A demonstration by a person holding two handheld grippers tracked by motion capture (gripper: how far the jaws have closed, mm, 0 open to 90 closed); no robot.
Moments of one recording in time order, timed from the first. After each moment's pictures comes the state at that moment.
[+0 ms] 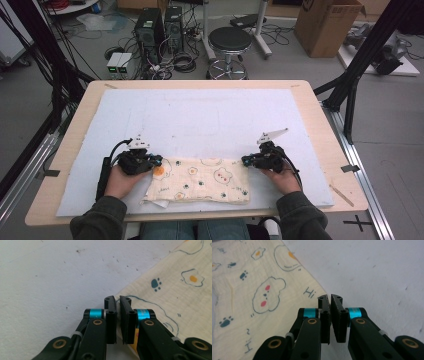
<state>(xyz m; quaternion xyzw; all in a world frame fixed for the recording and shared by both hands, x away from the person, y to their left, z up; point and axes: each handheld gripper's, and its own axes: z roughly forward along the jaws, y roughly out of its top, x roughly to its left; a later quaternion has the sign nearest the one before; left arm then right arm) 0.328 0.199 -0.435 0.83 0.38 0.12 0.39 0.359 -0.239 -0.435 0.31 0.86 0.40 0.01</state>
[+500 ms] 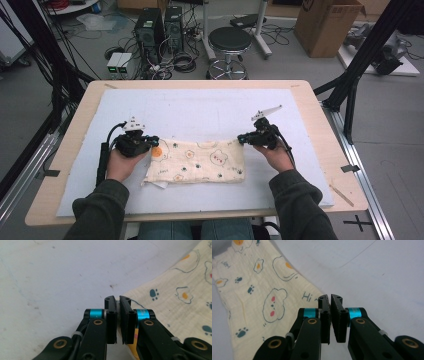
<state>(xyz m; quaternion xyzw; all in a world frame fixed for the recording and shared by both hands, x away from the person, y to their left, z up) 0.368 0.208 -0.411 0.79 0.40 0.18 0.42 0.419 -0.223 -0.406 0.32 0.86 0.40 0.03</state>
